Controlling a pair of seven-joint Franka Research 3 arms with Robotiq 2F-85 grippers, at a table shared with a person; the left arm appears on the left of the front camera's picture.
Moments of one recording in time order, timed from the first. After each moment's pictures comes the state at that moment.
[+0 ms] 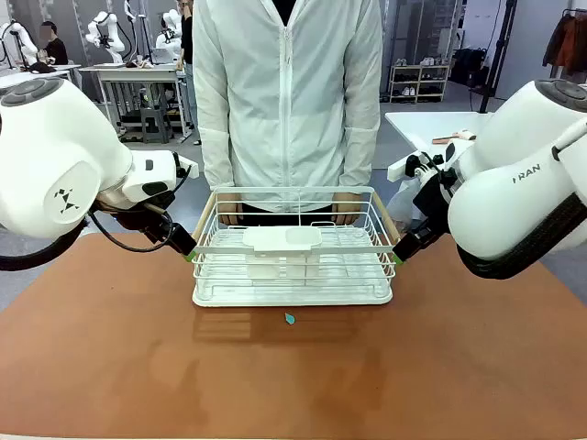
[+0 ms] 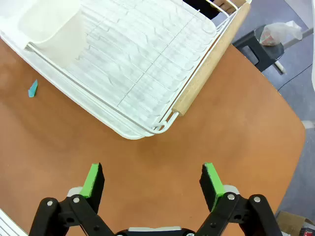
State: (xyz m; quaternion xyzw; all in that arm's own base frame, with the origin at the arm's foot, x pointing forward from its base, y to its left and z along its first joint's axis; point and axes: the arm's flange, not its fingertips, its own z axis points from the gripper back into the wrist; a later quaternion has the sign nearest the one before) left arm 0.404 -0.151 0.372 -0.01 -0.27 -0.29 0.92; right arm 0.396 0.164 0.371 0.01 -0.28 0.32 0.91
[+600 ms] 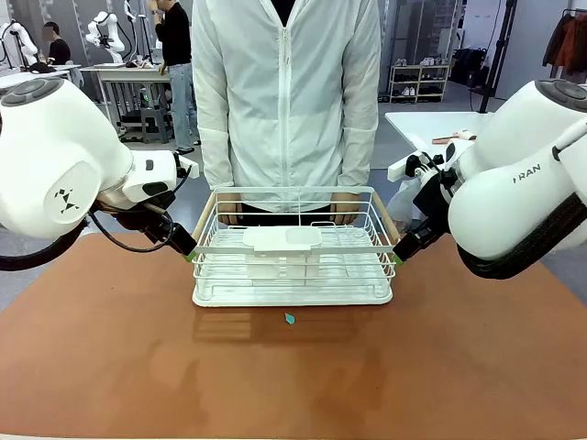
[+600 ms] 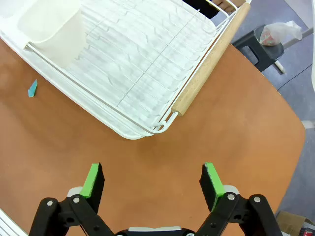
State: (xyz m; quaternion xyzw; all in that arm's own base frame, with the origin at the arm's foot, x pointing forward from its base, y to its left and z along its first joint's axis) left arm 0.403 -0.151 0.372 -0.01 -0.27 -0.29 0.92; right arm 0.397 0.164 0.371 0.01 -0.28 0.32 0.91
